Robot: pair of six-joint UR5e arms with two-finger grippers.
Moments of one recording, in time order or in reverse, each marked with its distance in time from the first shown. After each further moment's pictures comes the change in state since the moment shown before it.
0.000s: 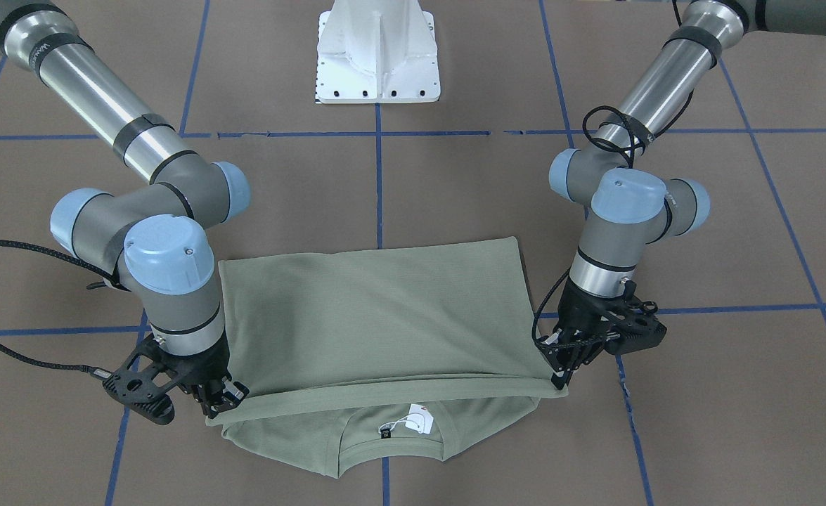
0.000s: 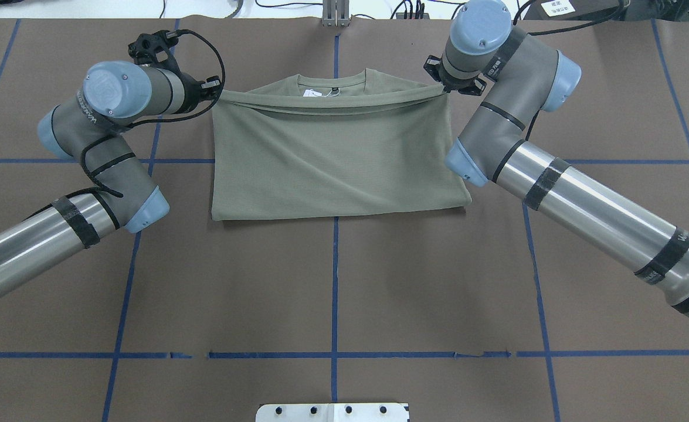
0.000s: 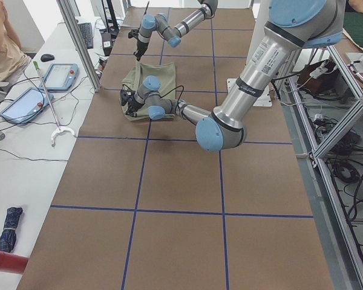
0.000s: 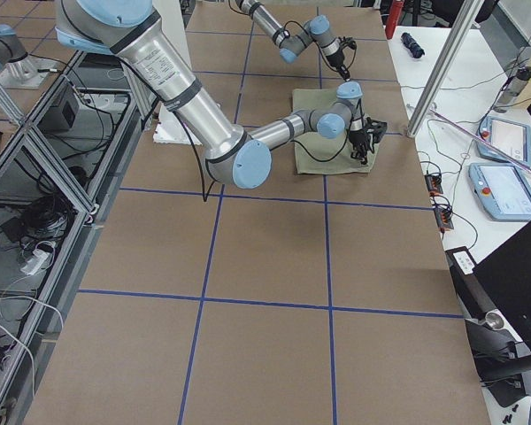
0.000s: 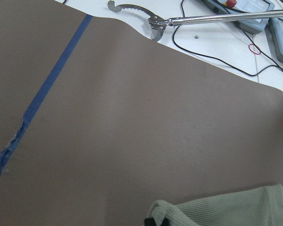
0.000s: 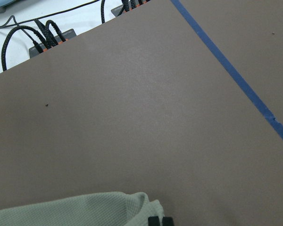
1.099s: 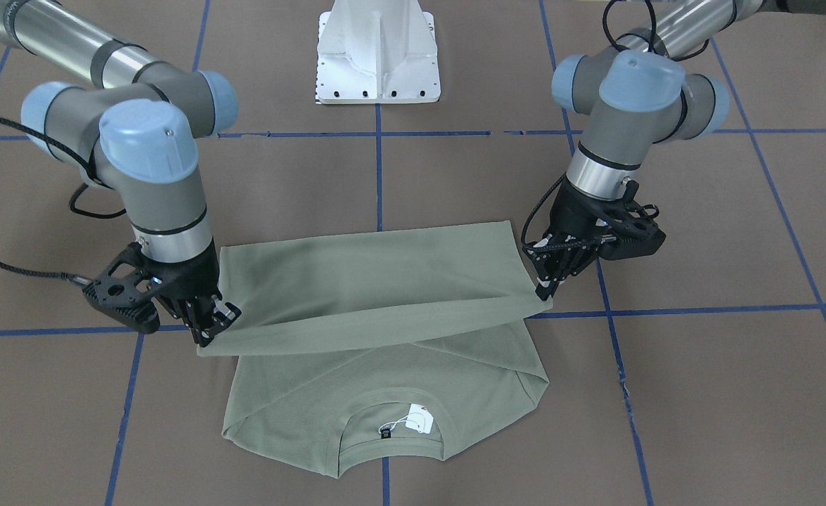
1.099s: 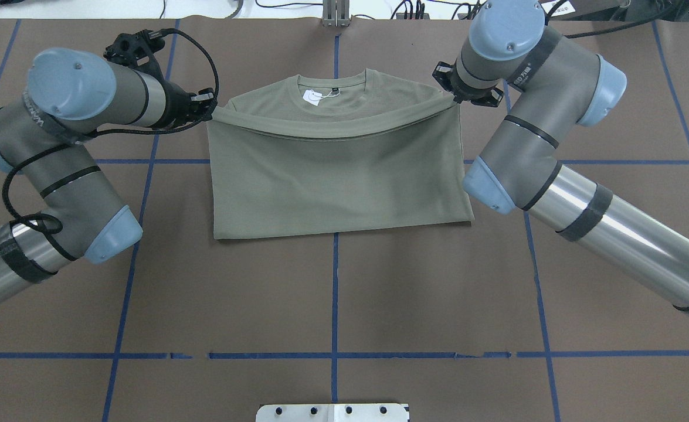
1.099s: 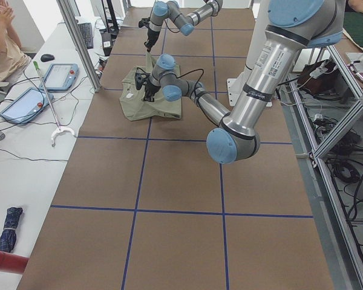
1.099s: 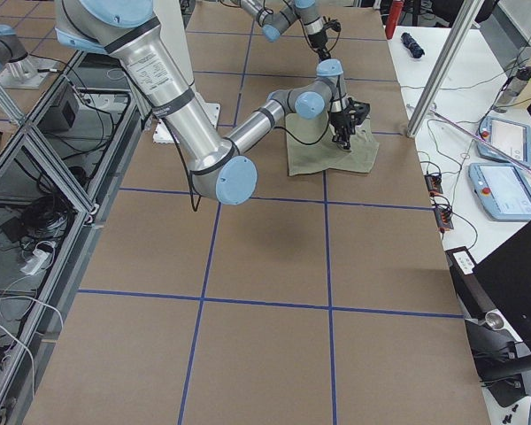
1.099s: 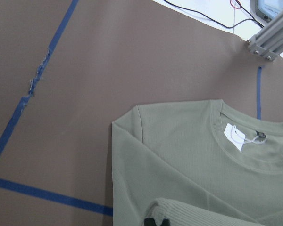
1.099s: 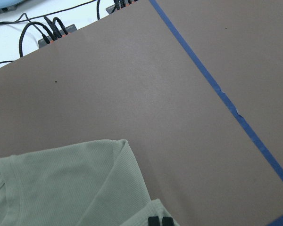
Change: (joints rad) left arm 0.008 0.127 -0.413 0.299 -0.117 -0.024; right arm -0.013 -0.108 0.330 -0.219 0.008 0.009
